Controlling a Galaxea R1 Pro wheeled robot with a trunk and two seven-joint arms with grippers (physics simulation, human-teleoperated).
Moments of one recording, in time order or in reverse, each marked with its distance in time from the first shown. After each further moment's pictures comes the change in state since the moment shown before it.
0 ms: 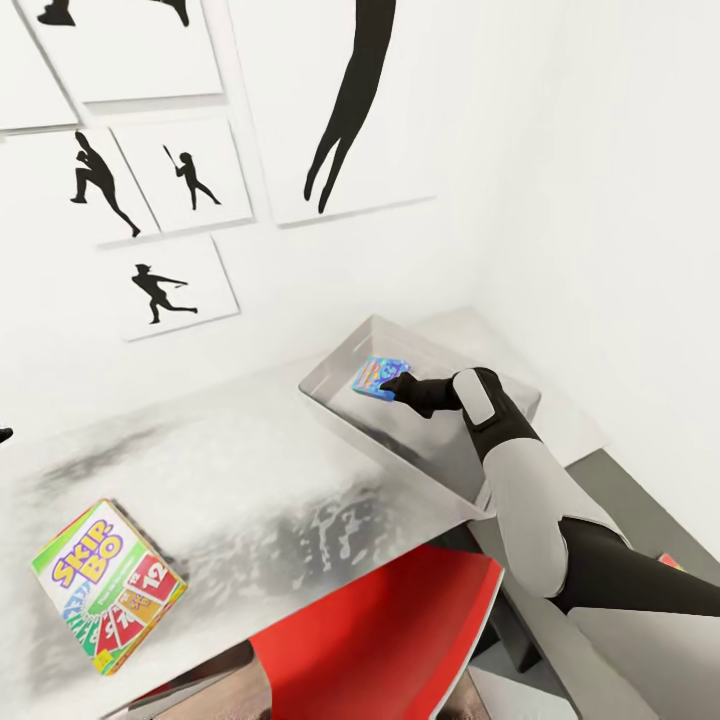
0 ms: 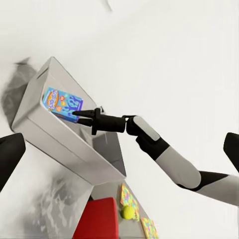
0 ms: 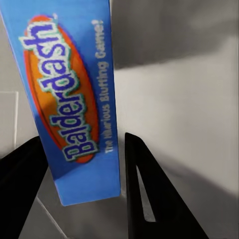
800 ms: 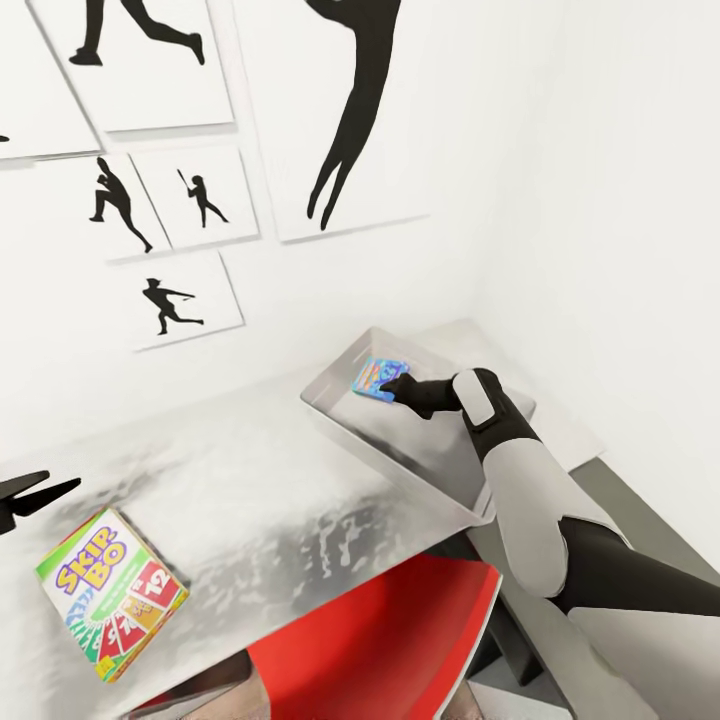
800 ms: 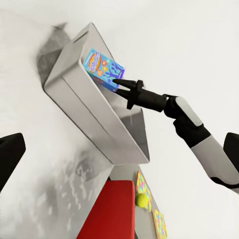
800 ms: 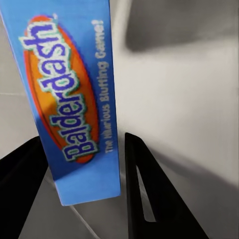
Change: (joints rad) left arm 0.015 -0.186 0.010 0.026 -0.296 -0.011 0.000; right arm 0.000 0.000 -0.003 0.006 0.000 0.002 0.000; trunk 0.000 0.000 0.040
